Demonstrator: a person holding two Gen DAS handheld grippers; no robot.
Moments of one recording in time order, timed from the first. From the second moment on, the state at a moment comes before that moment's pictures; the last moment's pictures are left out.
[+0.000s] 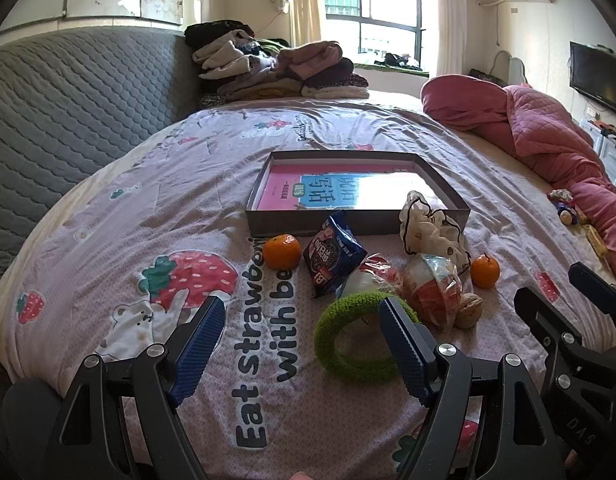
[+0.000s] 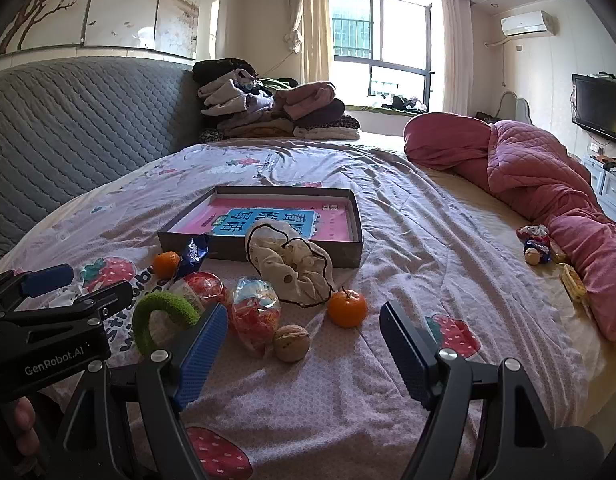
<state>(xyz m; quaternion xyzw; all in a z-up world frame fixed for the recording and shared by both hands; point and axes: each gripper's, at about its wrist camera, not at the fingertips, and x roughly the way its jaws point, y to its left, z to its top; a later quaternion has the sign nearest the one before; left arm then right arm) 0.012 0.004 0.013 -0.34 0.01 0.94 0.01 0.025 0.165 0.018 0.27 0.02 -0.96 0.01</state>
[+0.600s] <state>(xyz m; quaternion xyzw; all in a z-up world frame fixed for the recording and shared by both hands) 0.009 0.003 -0.003 -0.36 0.01 0.93 0.01 0.023 0.170 0.011 0.29 0.01 -0.96 0.02</state>
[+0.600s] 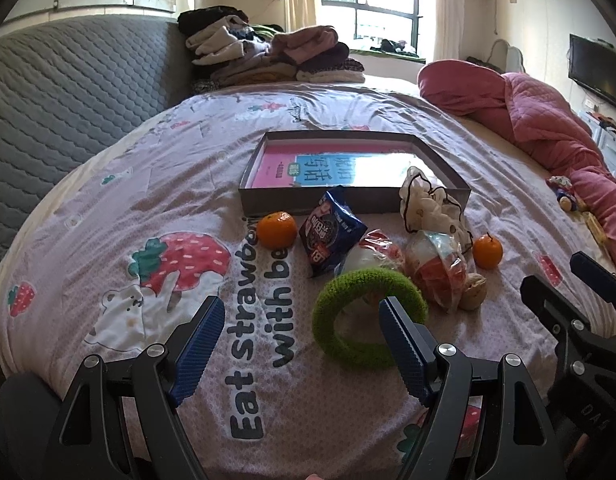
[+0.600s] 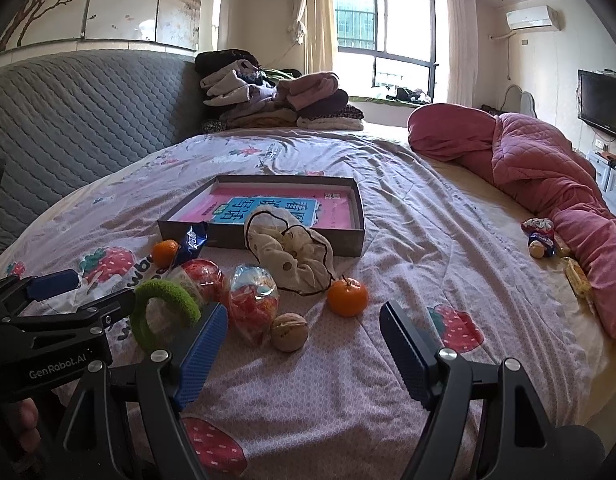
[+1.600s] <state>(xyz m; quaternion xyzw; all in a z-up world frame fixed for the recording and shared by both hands) -0.017 -0.008 -0.041 -0.41 -0.01 0.91 0.03 -0.011 0.179 -0.038 0.37 0.02 -0.93 0.05</state>
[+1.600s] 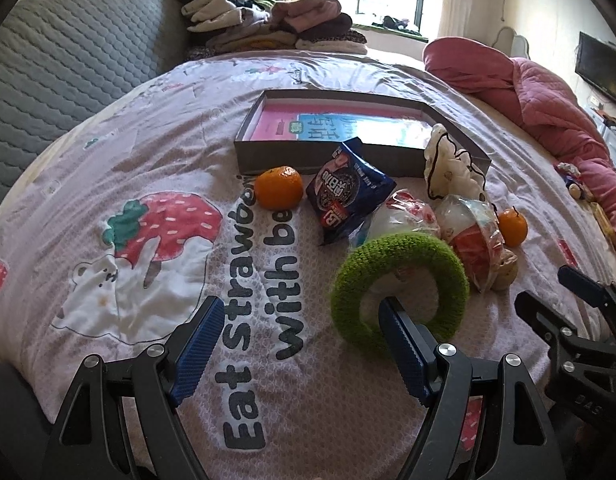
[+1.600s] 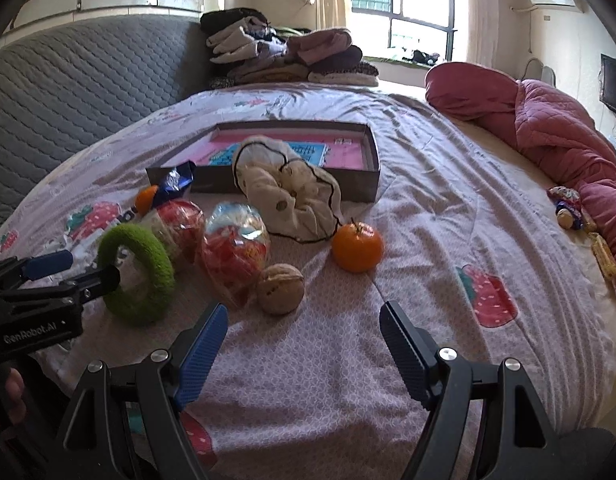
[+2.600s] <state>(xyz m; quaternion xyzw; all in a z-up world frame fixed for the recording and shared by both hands) -0.037 -0.011 -0.057 -0.42 -0.05 0.90 0.09 -0.044 0.165 -0.061 0.40 0.05 -0.91 0.08</state>
